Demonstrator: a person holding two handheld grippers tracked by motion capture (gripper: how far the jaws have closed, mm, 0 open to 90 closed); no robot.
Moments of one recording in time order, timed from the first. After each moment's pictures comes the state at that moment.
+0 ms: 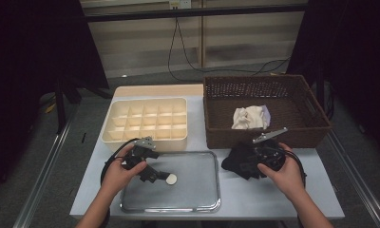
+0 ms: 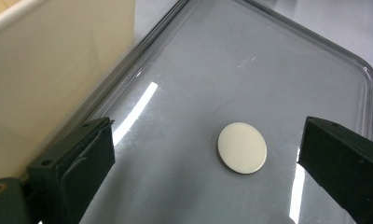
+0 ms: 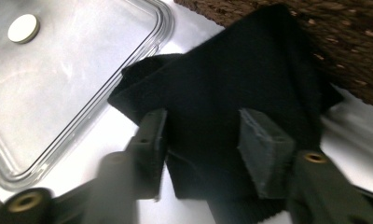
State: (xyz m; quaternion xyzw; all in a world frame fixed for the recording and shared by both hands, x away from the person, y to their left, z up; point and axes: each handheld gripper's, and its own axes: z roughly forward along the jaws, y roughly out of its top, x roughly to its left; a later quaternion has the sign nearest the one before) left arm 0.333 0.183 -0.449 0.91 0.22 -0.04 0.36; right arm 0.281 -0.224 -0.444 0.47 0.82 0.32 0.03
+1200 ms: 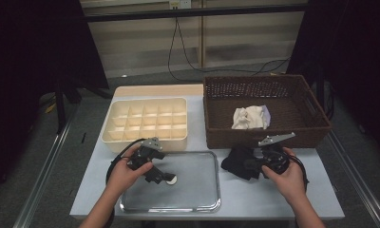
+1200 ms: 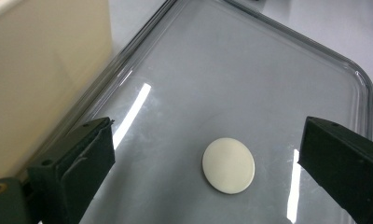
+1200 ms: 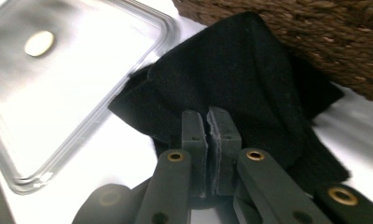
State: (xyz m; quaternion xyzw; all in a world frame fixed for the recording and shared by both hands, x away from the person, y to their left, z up) left arm 0.331 0.164 -0.449 0.91 0.20 -0.04 0.36; right arm 0.267 -0.234 -0.448 0.47 0.80 0.37 0.04
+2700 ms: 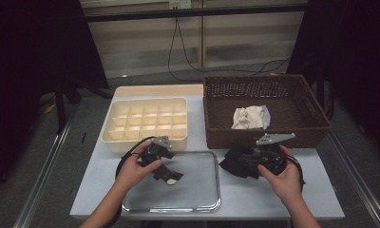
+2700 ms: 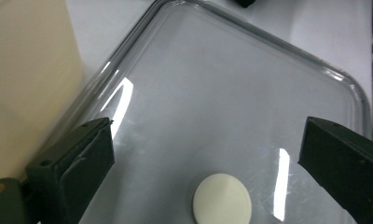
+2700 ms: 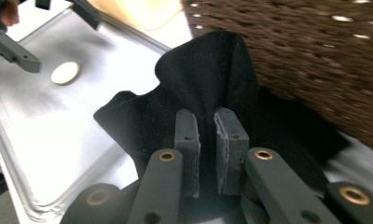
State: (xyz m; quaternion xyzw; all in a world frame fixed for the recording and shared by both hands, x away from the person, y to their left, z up) left arm 0.340 0.141 -0.455 0.91 0.18 -0.07 0.36; right arm 0.263 -0.218 -0.434 0.44 0.79 0.41 0.08
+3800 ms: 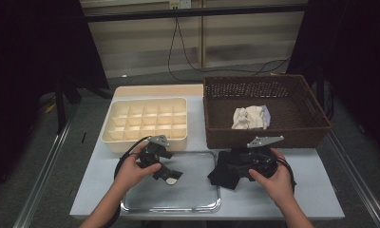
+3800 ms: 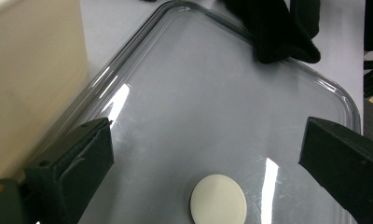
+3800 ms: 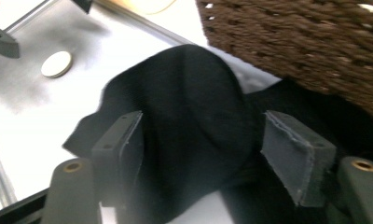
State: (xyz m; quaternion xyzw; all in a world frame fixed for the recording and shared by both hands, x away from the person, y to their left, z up) left arm 0.341 0.146 -0.455 0.90 0.20 -0.08 0.38; right arm 0.270 -0.204 -0.453 0.45 0.80 0.40 0.07
